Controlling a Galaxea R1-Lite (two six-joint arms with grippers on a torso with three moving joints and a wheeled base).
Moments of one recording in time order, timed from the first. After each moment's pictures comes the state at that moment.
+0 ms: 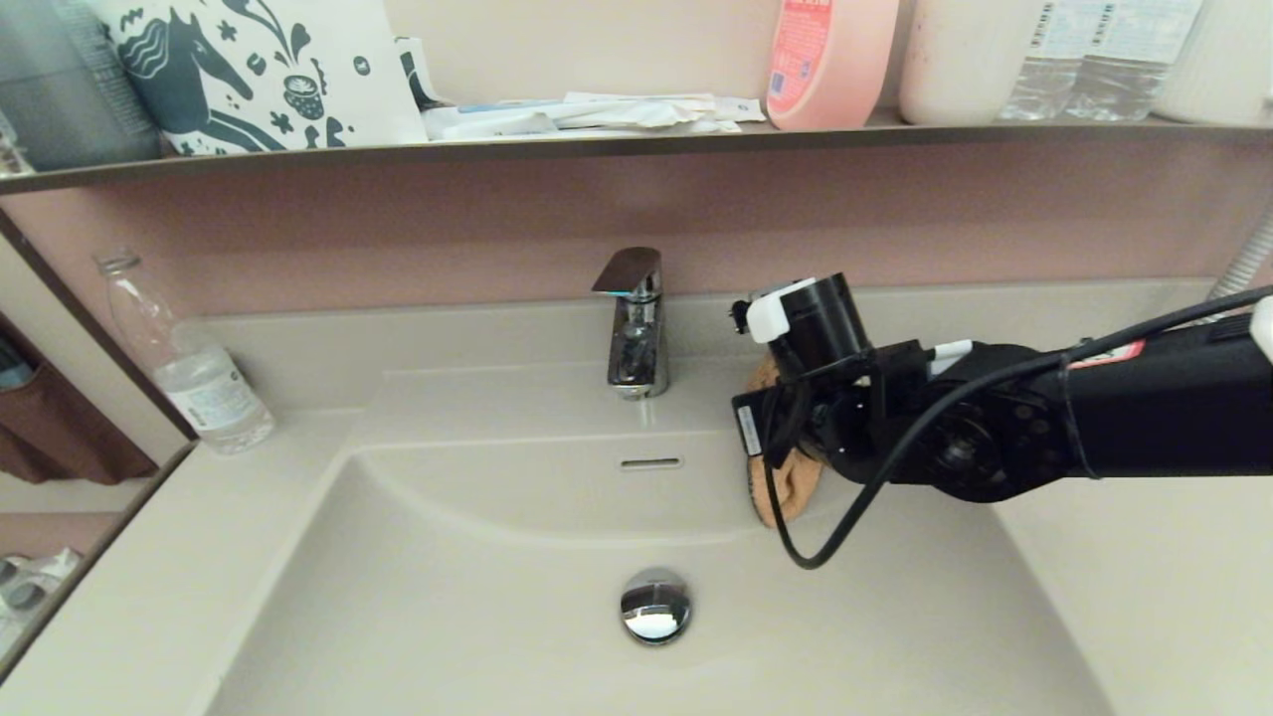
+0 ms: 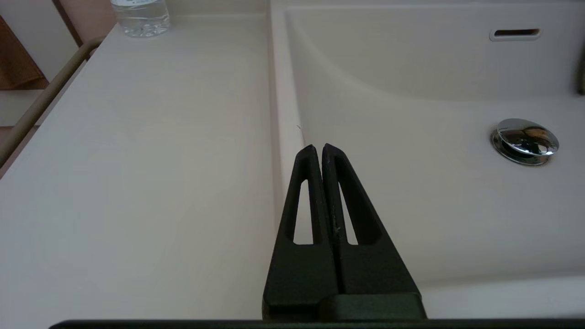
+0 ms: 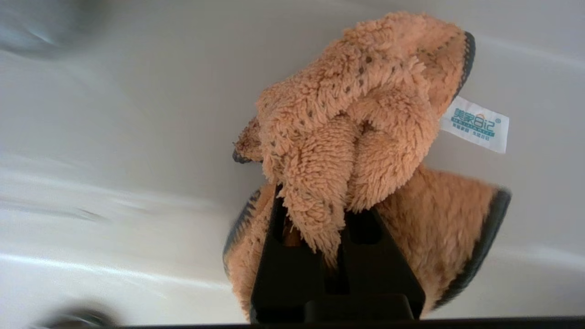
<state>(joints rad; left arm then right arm) 0.00 0.00 0.00 0.00 0.00 0.00 0.70 2.04 -1.50 0.00 -0.54 0.13</state>
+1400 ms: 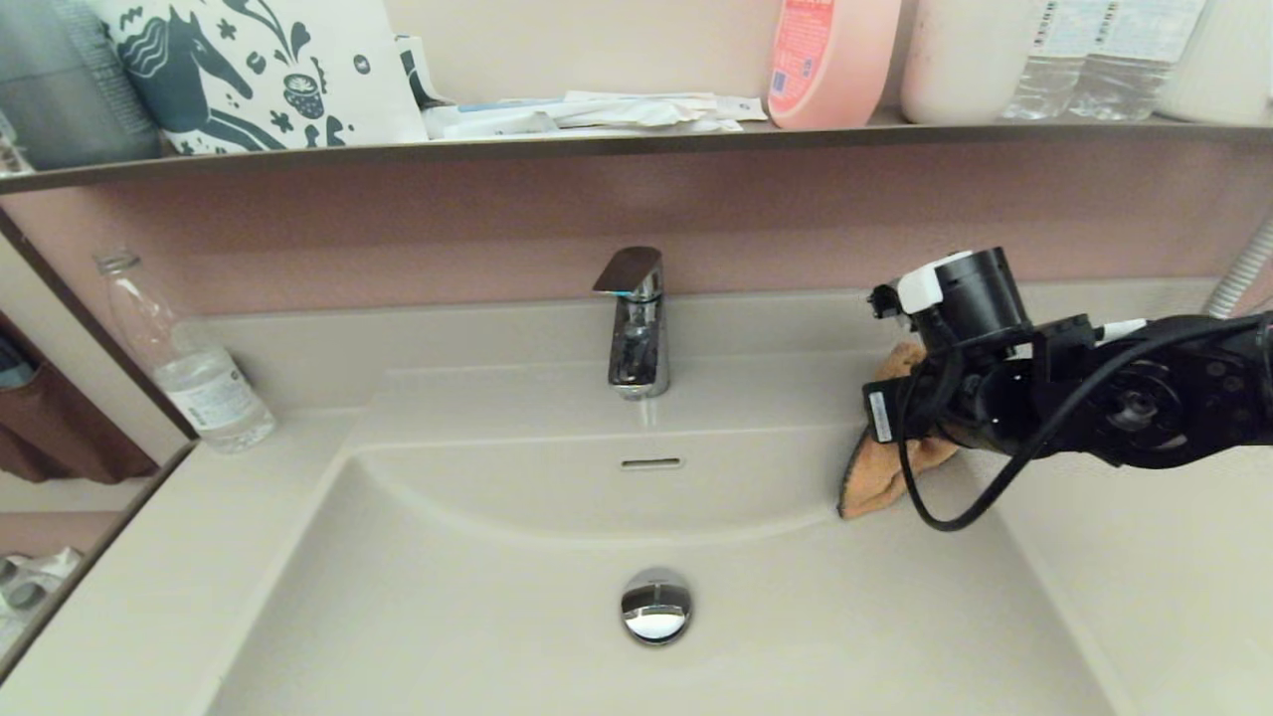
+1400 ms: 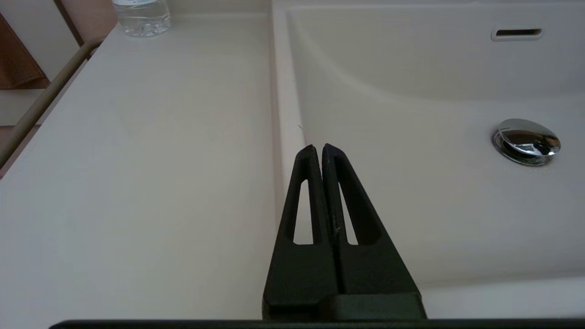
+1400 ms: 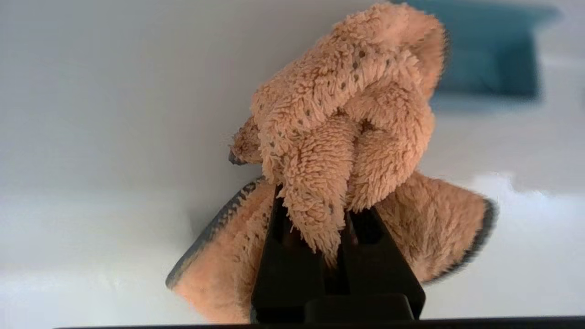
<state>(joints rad) 0.00 0.00 0.00 0.00 0.00 0.00 0.48 1.84 -1.30 0.08 -0.53 0.13</state>
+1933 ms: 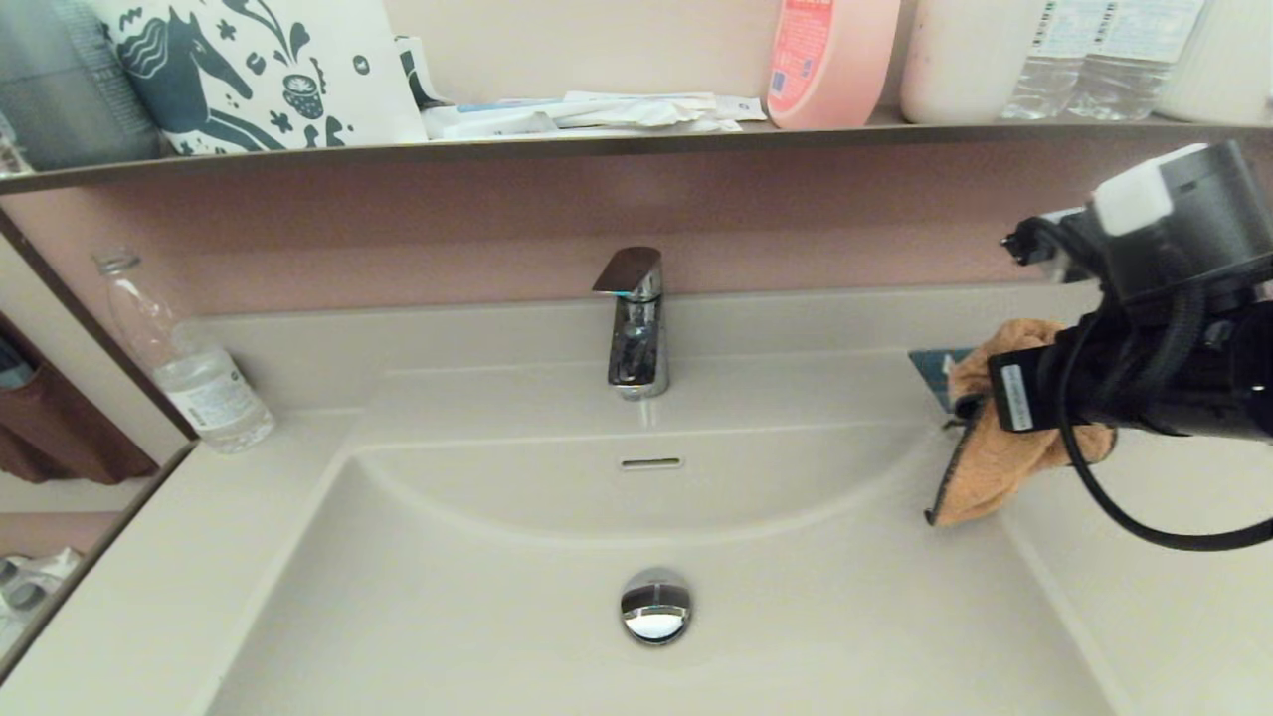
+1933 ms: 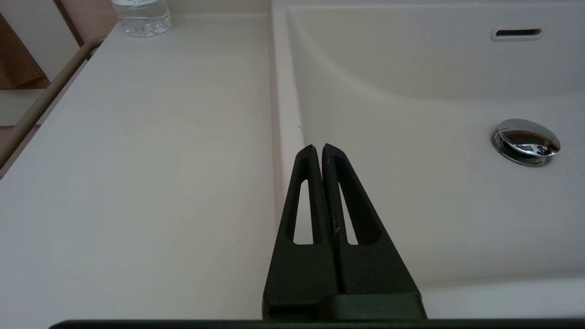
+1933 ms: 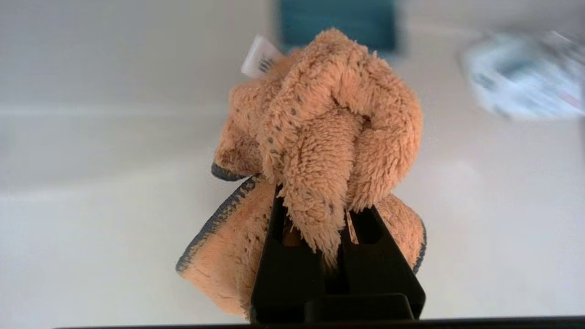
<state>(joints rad) 0.00 0.00 0.00 0.00 0.00 0.00 0.46 1.56 -1.29 0.37 -0.54 0.14</state>
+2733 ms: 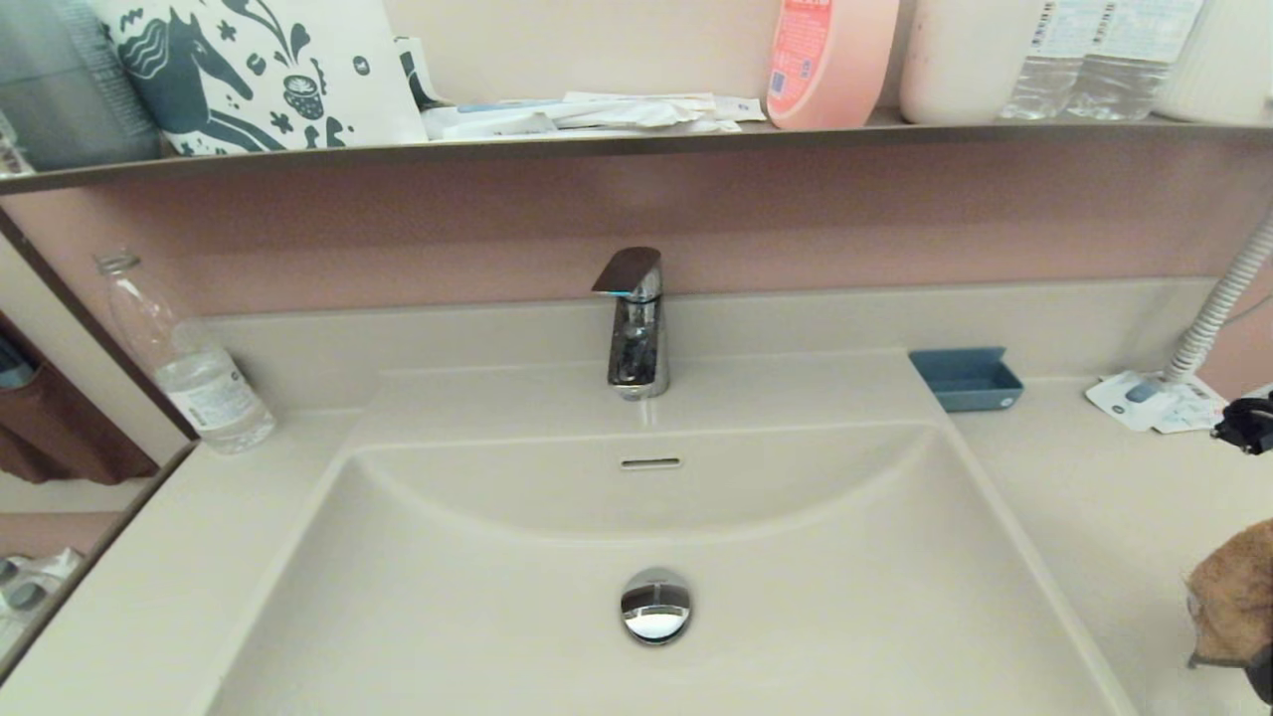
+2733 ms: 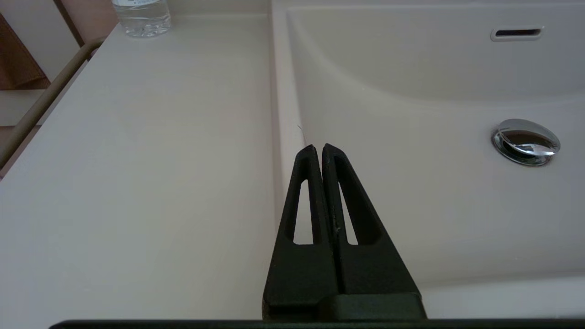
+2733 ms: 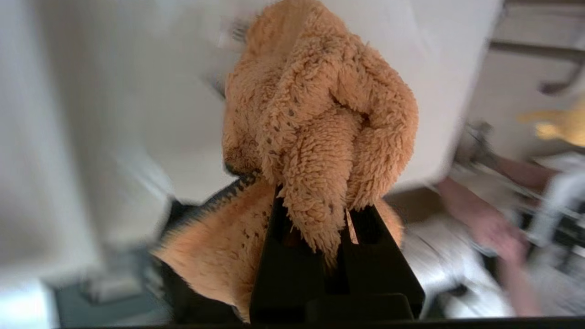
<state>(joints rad) 0.00 0.00 0.00 0.00 0.00 0.00 0.36 1.36 -1.28 1.20 -0.53 0.15</state>
